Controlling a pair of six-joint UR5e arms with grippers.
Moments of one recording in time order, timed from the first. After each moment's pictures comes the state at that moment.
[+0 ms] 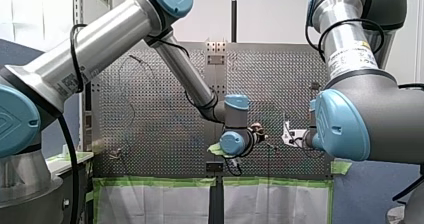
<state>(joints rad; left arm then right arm) -0.93 -2.38 -1.59 -2.30 -1.96 -2.23 1.68 -0.86 1.86 -0.90 1.30 1.57</state>
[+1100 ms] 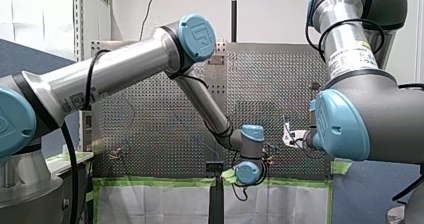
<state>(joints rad) -0.96 -2.67 -1.34 -2.36 -2.07 -2.21 1.67 -0.86 1.86 -0.87 1.30 1.55</state>
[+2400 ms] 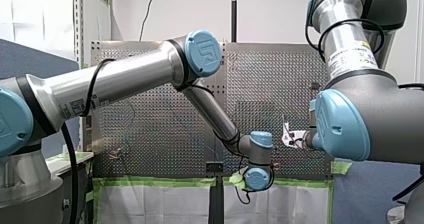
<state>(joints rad) -0.97 -2.75 -1.18 -2.41 -2.17 -2.14 1.68 -0.86 1.86 -0.87 1.30 1.55</state>
